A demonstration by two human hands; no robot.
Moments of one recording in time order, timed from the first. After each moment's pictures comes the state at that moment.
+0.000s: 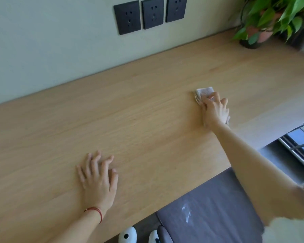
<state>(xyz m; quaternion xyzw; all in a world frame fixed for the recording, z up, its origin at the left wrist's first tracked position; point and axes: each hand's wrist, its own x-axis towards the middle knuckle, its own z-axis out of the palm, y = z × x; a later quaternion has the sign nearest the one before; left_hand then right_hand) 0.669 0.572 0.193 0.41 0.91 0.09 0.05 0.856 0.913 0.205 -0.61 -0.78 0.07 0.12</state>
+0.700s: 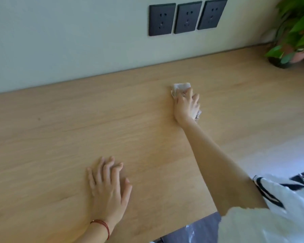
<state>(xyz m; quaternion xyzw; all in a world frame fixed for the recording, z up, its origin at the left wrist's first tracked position) 0.665 0.571 0.186 0.41 0.90 0.11 0.03 0.686 0.891 0.200 -0.55 -0.82 0.06 0.12</state>
